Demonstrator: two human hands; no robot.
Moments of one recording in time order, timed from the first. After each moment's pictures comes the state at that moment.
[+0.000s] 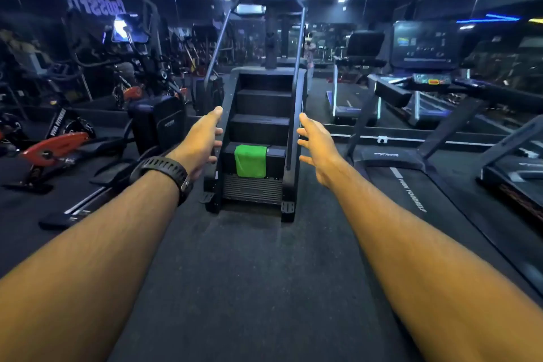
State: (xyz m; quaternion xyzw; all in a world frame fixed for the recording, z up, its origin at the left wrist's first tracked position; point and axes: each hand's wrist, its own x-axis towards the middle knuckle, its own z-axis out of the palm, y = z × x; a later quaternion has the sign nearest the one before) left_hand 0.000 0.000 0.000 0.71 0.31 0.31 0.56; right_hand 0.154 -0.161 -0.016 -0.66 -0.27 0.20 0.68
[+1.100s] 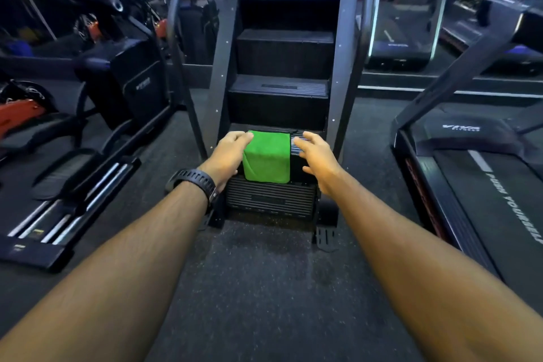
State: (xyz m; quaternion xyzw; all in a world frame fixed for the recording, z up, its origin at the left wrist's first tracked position) left_hand 0.525 0.569 -0.170 0.72 0.38 0.17 0.56; right_hand 0.656 0.440 -0.190 -0.72 -0.18 0.29 0.60
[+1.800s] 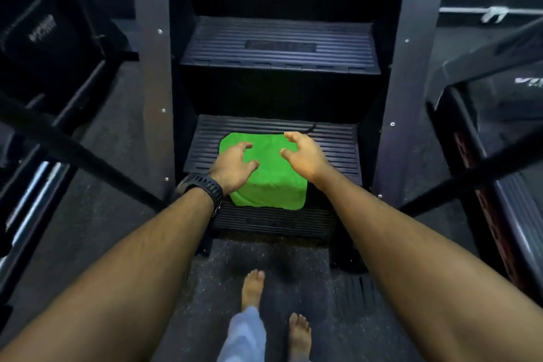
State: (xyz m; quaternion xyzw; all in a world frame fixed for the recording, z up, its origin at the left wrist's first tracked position) left_hand 0.896 0.940 -0.412 0.86 0.35 -0.07 0.35; right_hand 1.020 0.817 -0.433 -0.86 -0.26 0.28 0.34
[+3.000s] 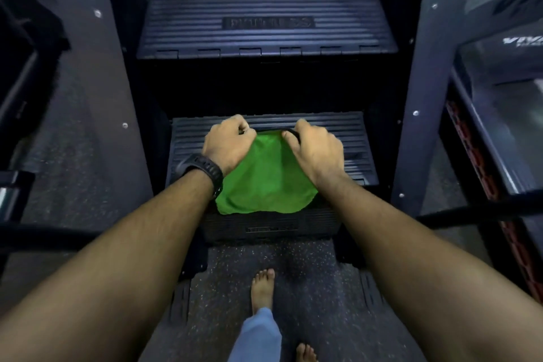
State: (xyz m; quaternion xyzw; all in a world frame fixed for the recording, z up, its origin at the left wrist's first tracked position) left_hand 0.989 1.036 -0.476 0.89 0.31 0.01 0.33; right_hand 1.066 0.879 -0.483 -0.95 -0.26 0.09 0.15
